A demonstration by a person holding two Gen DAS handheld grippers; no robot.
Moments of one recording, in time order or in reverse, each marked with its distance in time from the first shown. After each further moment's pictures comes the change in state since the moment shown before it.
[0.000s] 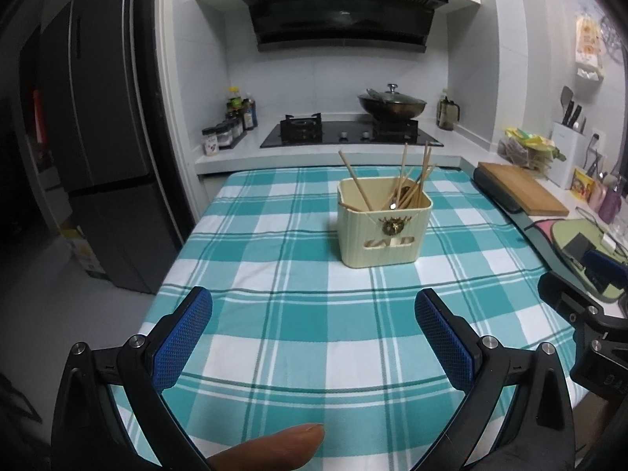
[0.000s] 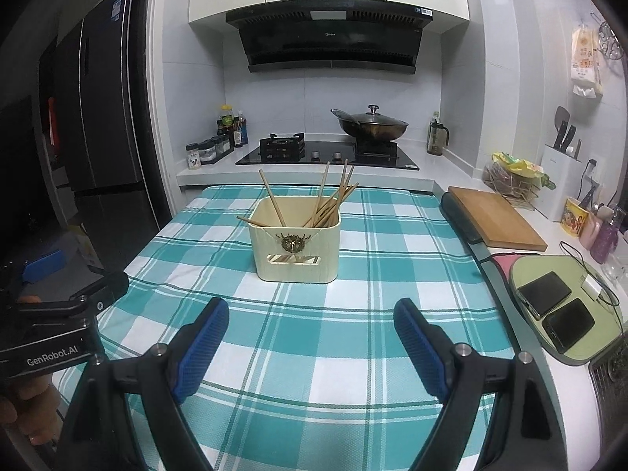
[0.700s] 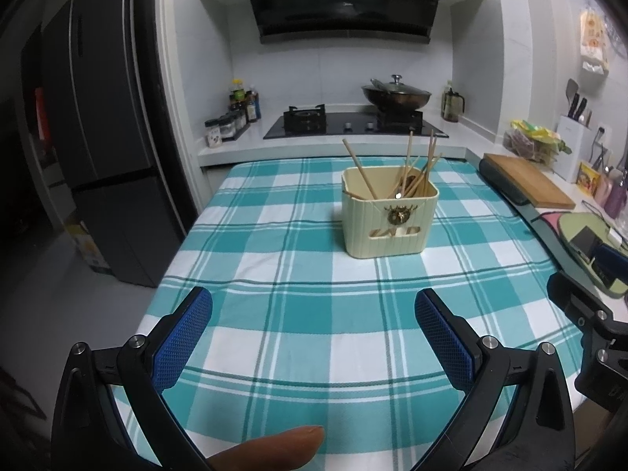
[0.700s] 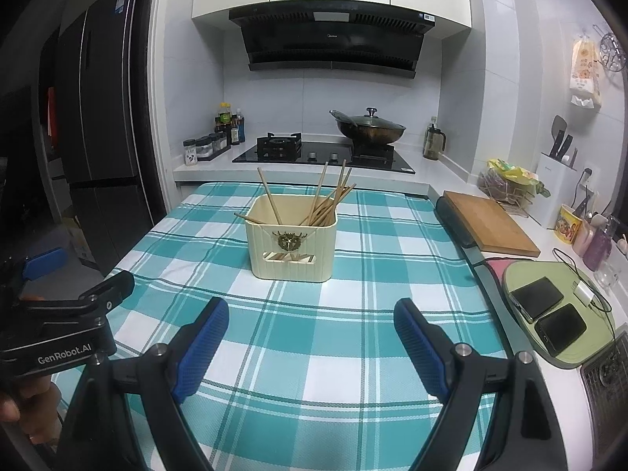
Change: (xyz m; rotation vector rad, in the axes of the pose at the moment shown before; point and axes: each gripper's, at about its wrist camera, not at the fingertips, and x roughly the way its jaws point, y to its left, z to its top) left arm 0.010 -0.001 -0.008 0.002 0.026 0.019; right arm 0.000 0.004 -0.005 -0.033 0.003 -0.030
